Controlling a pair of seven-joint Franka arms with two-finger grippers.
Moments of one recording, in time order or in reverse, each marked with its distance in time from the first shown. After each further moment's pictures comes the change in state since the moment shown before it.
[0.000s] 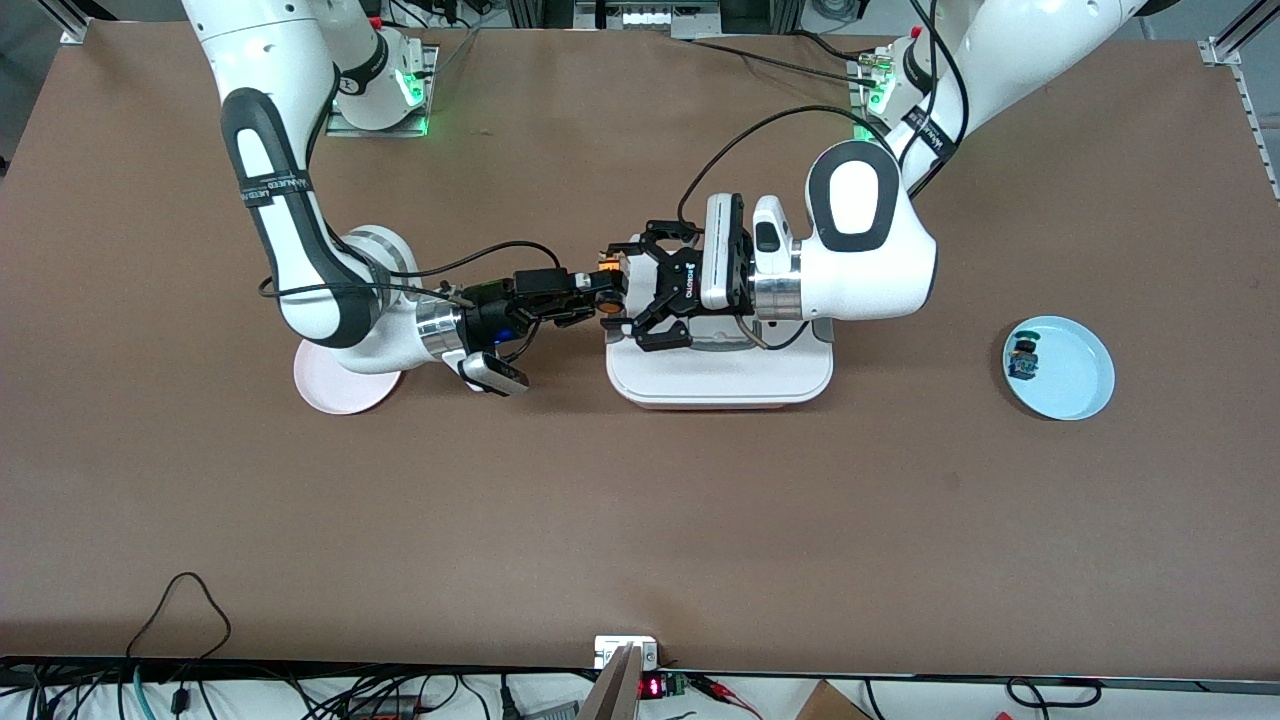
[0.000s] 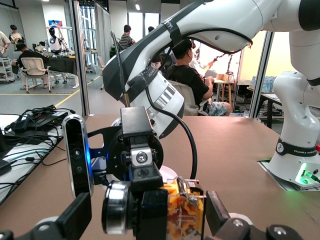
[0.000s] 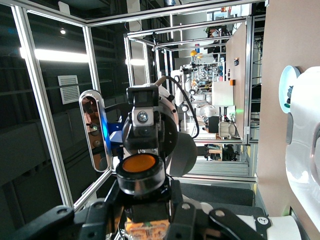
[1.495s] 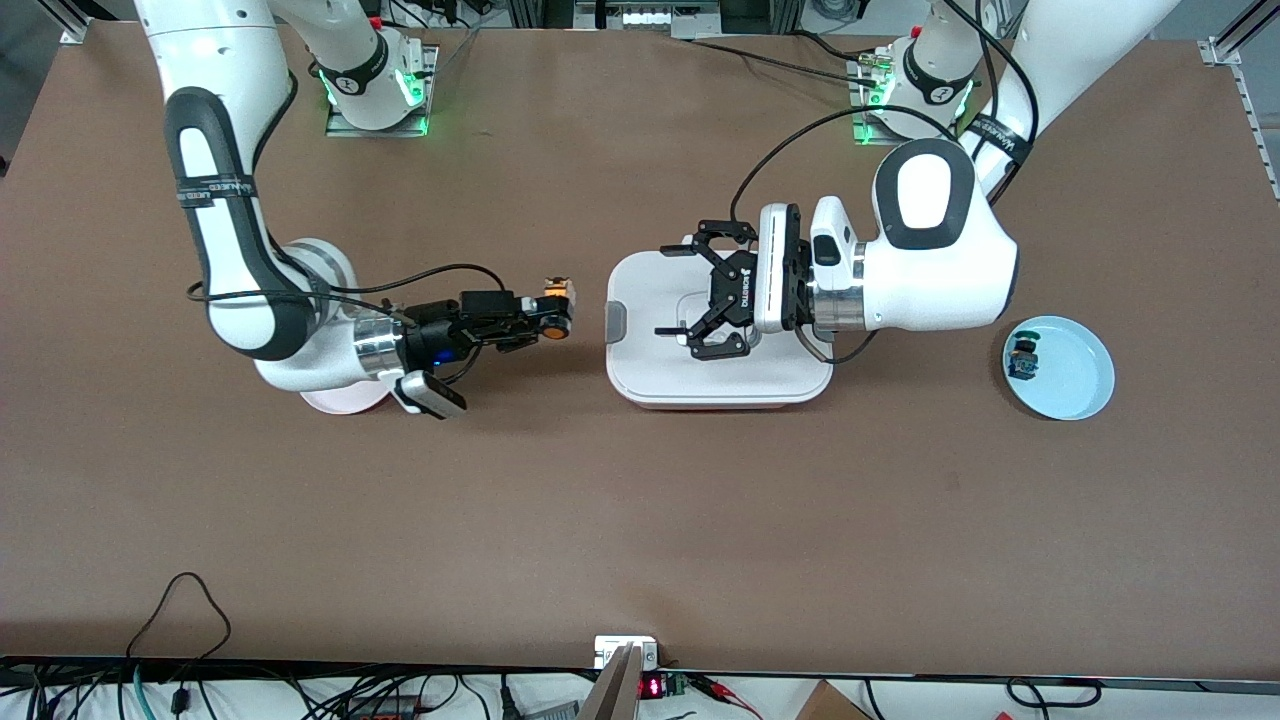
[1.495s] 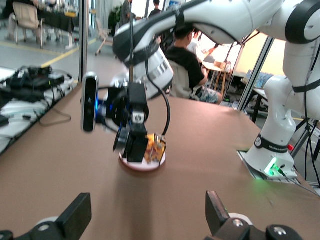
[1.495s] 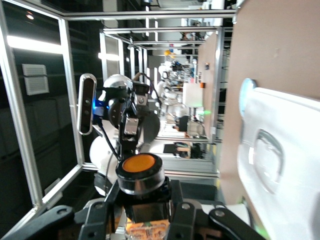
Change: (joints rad) left arm 0.120 -0.071 0.002 0.013 0.263 -0.153 -0.398; right arm -0.089 -0.011 -0.068 0.034 -0.213 -0.015 -0.006
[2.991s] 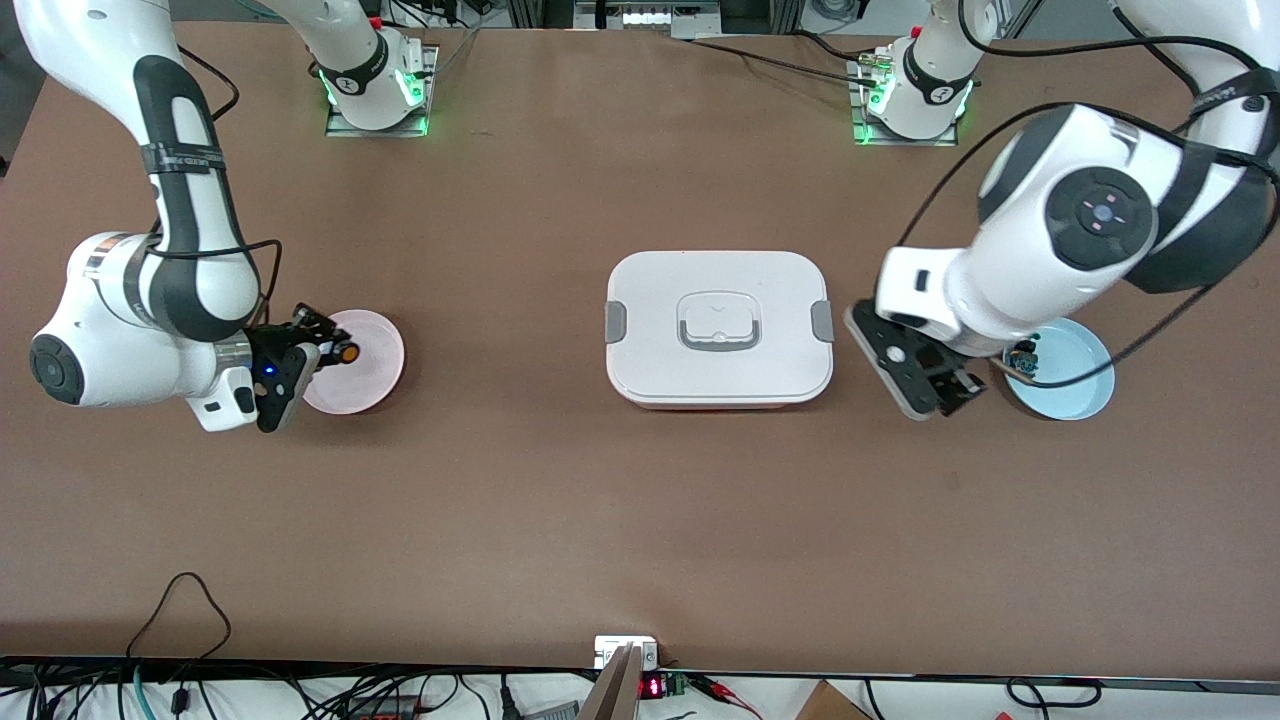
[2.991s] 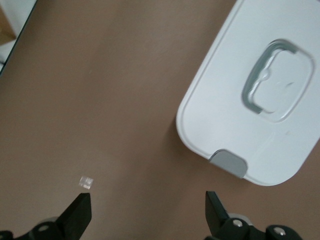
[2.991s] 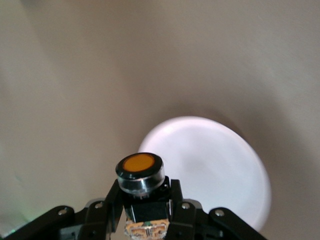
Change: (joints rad) left arm 0.010 -0.020 0.123 0.314 1.268 -0.547 -1.025; right arm -0.164 -0.065 -0.053 0.078 -1.442 0.269 -0.415
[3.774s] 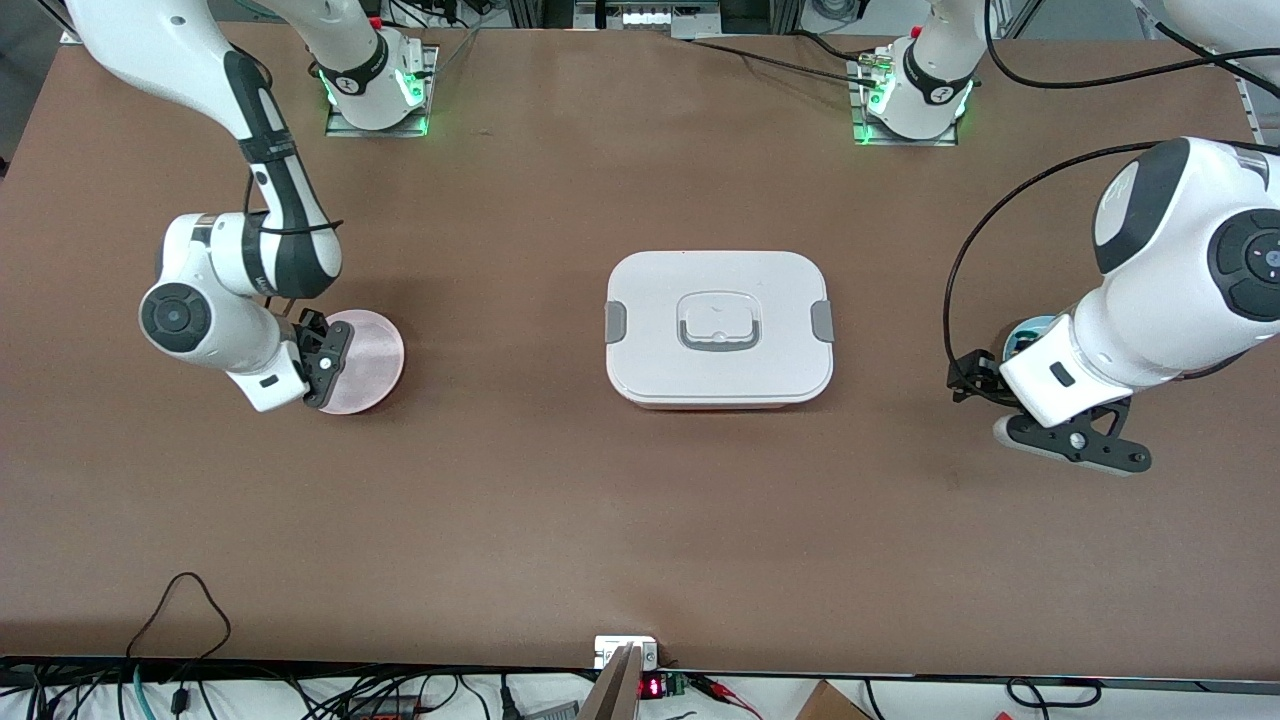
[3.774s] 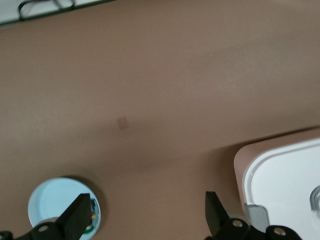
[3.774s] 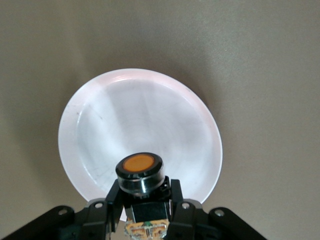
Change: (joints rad) left arm 0.000 0.017 0.125 0.107 0.000 -0.040 -0.709; right arm 0.080 -0.078 0.012 -0.315 -0.311 0.467 -0.052
